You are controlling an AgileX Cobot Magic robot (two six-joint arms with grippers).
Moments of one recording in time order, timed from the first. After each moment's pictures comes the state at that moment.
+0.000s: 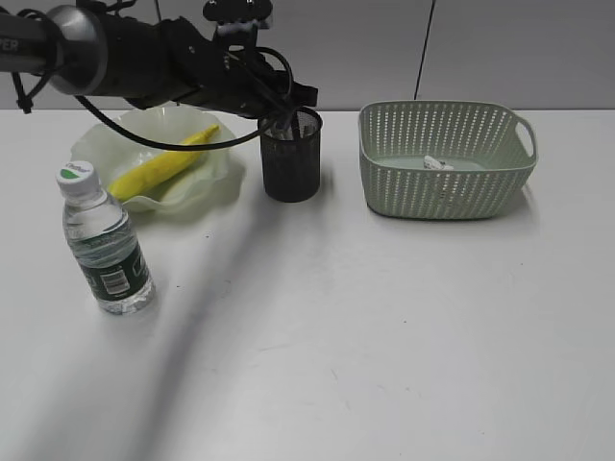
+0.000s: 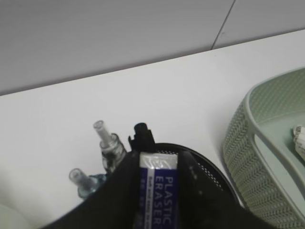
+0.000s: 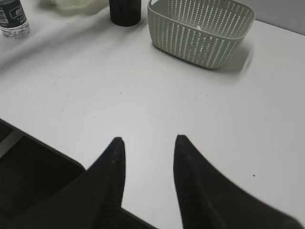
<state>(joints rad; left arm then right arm) -0.49 2.21 -1.64 -0.55 0.10 0.37 0.58 -0.01 -0.51 -0.07 1.04 0.01</state>
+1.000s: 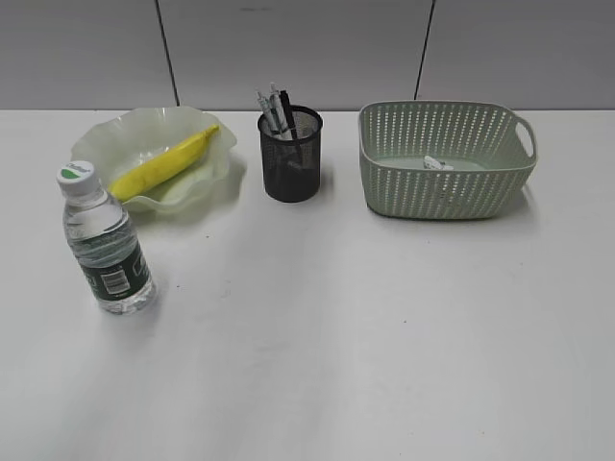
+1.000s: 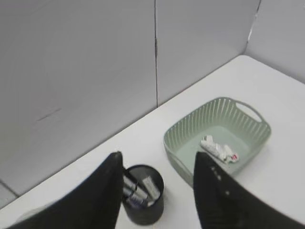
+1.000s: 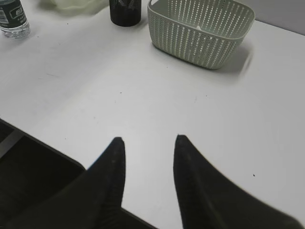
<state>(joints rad) -0.49 1.57 -1.64 -0.30 0.62 0.36 0.58 -0.01 -0.51 -0.07 1.04 0.01</state>
